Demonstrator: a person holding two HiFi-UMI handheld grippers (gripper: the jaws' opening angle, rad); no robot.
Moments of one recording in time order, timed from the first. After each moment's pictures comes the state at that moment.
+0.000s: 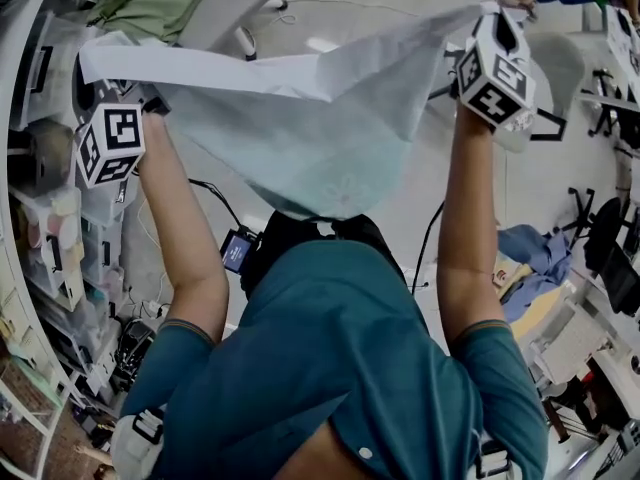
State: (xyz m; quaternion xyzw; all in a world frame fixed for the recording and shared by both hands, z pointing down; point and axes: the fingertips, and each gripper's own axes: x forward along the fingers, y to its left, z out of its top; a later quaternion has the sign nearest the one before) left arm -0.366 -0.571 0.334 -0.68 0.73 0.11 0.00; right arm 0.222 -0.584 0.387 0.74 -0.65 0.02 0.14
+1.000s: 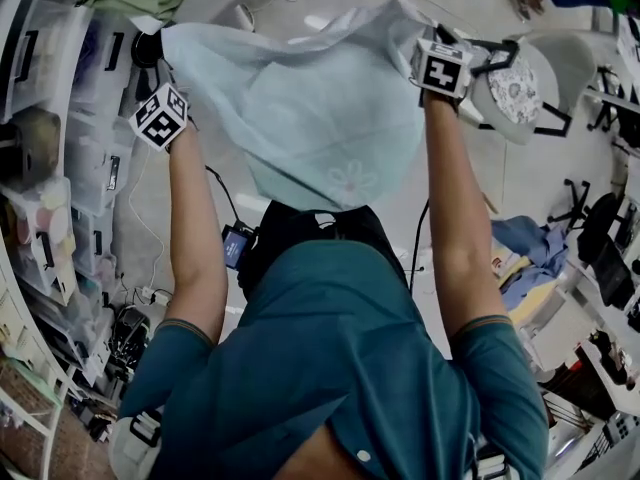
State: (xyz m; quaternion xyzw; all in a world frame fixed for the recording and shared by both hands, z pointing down) left arm -0.415 -0.553 0.634 -0.63 0.74 -0.18 -0.18; right arm 0.159 -0.580 0.625 0.65 -0.65 0.19 0.34
